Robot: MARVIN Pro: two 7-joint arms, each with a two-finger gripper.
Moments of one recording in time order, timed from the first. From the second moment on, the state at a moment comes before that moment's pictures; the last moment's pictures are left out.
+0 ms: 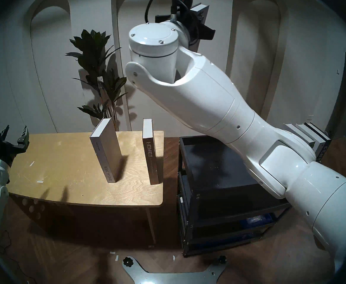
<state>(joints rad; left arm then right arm) 2.20 -0.63 -2.22 -1.67 -0.83 -0.28 0.04 -0.32 -1.49 0.66 -1.59 0.74 0.38 -1.42</state>
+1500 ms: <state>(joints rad) 2.20 -0.63 -2.22 -1.67 -0.83 -0.28 0.04 -0.65 -0.96 1.15 -2.14 1.09 0.96 -0.87</state>
